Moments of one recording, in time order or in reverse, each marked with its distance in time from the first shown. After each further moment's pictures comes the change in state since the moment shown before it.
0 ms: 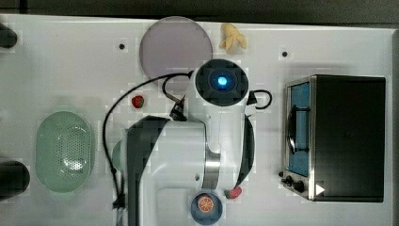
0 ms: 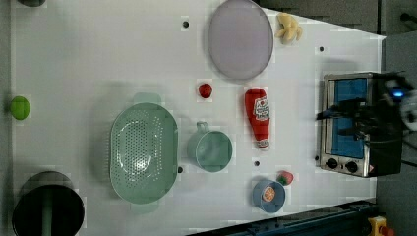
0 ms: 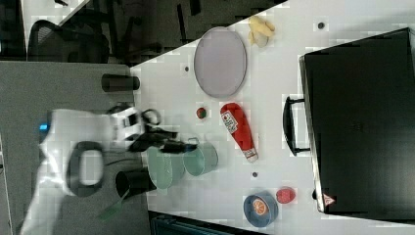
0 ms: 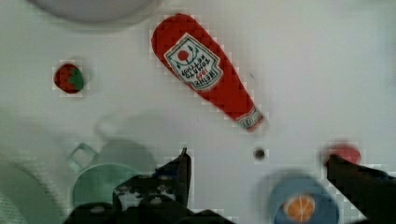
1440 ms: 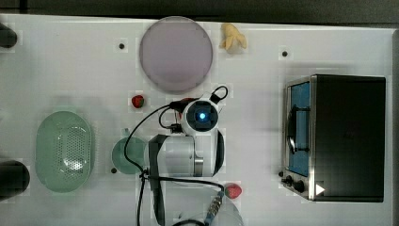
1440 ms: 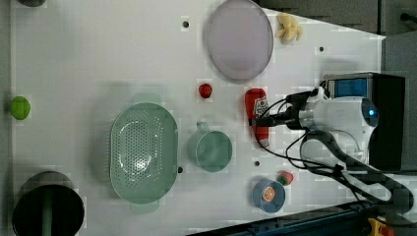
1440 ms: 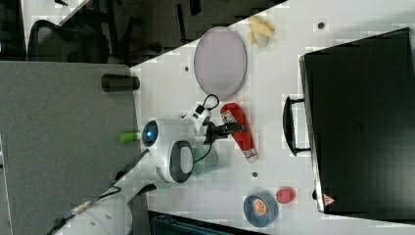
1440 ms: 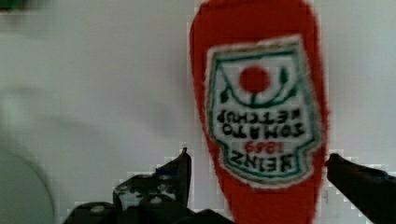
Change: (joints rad) arm 0.004 0.414 0.037 -0.248 -0.068 0.763 -0.537
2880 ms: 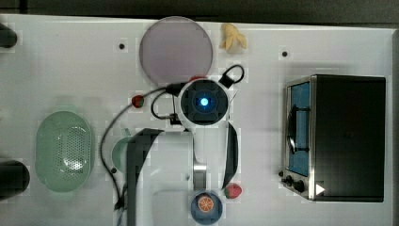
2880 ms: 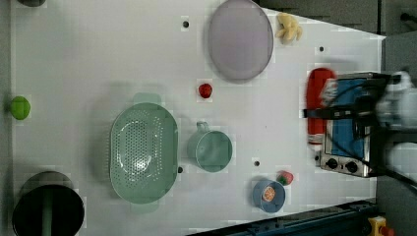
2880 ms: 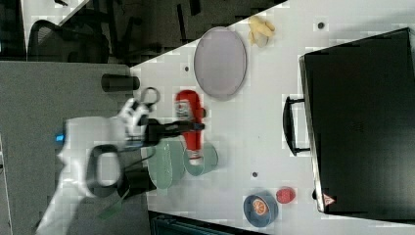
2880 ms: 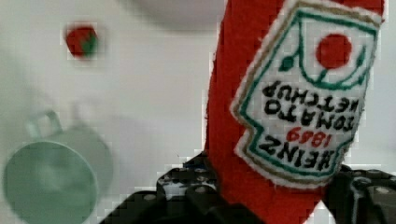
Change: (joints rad) arm -0.010 -0.427 0.005 0.156 0.002 -0.534 0.064
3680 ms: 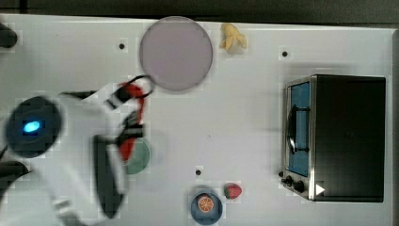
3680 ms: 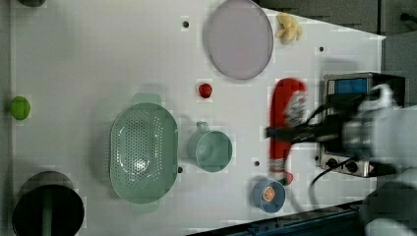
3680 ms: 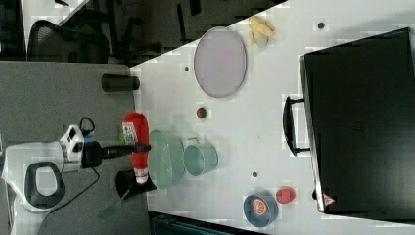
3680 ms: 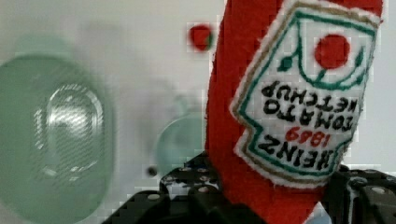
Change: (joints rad) arm 0.050 -0.044 0.343 0.105 0.031 -0.172 0.429
